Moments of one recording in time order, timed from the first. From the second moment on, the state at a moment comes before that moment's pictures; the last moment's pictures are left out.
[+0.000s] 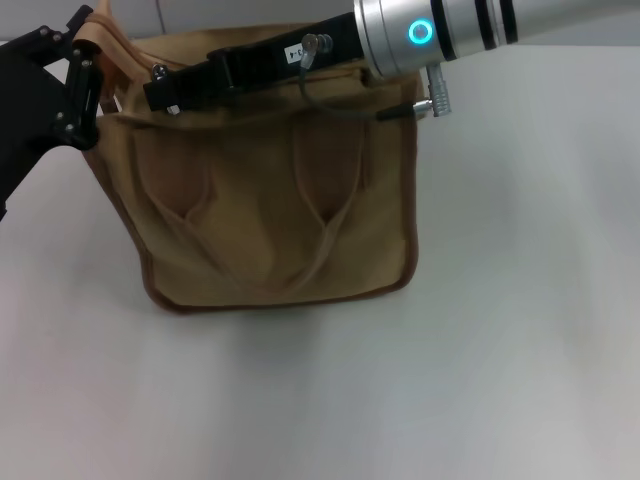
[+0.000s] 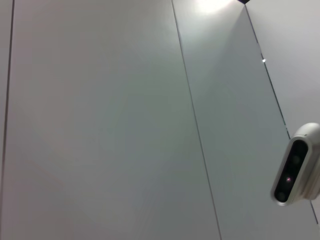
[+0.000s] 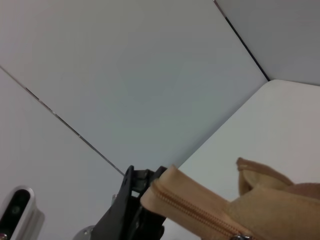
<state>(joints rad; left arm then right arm) -0.44 -2.07 0.34 0.26 1.51 1.79 -0.54 1.13 2.09 -1.18 -0.48 -1.74 -1.25 2.21</state>
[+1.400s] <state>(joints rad) -0.46 -2.07 0.35 0.24 1.51 1.79 -0.53 1.07 2.09 -1.26 -0.57 -1.69 -1.23 2.14</state>
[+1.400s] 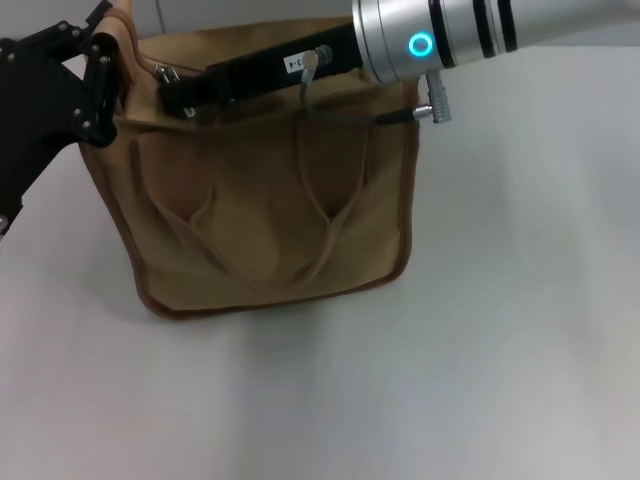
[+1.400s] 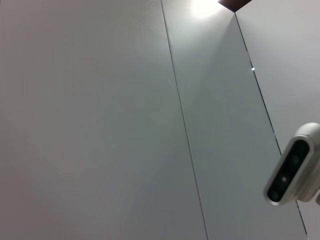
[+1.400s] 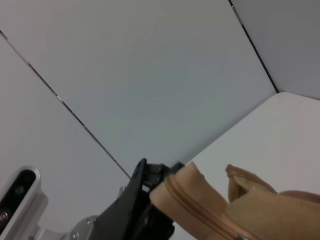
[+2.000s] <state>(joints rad) -0.45 -2.07 0.34 0.22 1.47 1.68 -0.53 0.86 2.09 -1.25 -0.68 -1.64 -1.20 2.04</state>
